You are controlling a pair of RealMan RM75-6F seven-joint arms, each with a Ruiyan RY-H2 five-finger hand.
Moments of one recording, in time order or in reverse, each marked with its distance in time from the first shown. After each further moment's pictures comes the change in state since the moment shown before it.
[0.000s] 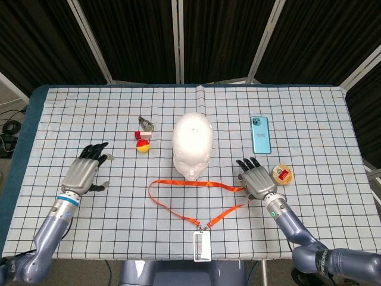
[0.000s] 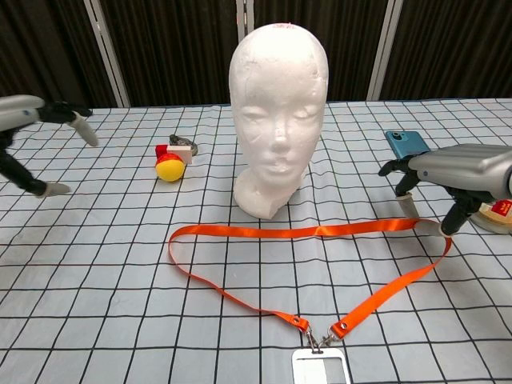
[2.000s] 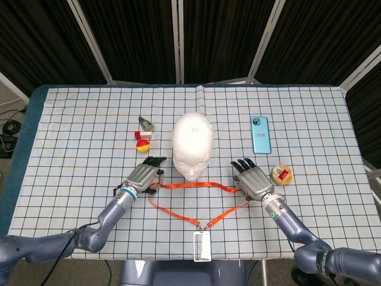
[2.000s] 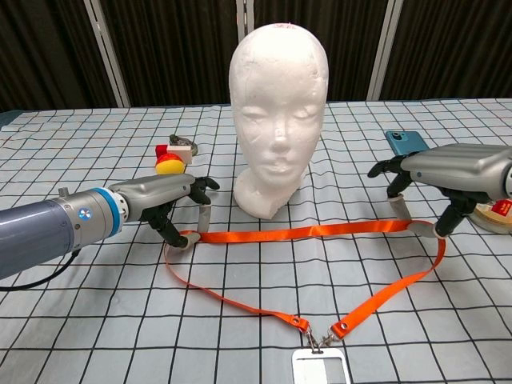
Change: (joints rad) left arm -0.304 -0.423 0.055 0.482 -0.053 -0.255 -0.140; right arm -0.007 0.009 -0.003 0.021 -0.117 -0.031 0.085
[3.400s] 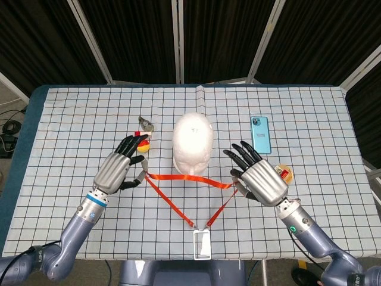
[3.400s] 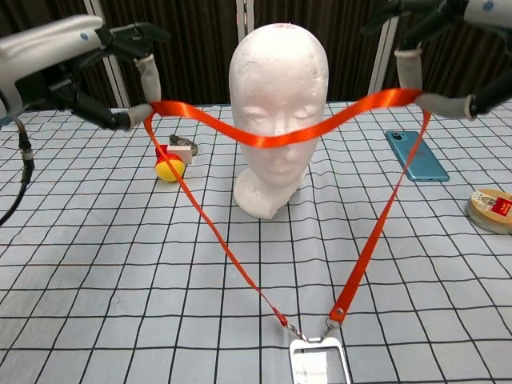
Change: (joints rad) left arm 0.184 0.334 -0.022 -0.514 0.311 0.433 -0.130; right arm -0.100 0.243 0.048 -0.269 -0.461 0.368 0.179
